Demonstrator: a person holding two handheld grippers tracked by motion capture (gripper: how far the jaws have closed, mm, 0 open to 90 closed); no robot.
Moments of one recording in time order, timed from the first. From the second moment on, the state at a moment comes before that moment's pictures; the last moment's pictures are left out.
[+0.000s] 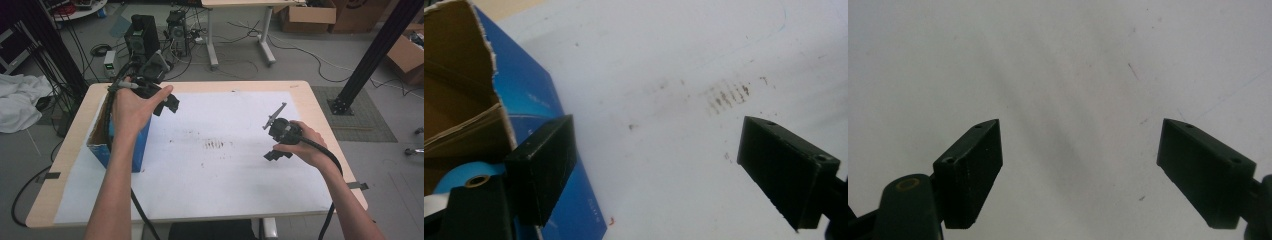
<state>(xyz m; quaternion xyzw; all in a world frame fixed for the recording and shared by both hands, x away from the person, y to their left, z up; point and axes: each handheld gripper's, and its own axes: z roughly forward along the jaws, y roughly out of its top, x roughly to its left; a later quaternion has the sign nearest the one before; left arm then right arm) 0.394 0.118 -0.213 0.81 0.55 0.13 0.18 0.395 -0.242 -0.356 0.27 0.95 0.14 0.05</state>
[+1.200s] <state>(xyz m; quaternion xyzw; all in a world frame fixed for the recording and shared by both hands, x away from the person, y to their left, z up) 0.405 0.065 -0.295 0.83 0.53 0.09 0.14 0.399 -0.249 -0.358 0.27 0.95 0.14 0.05</state>
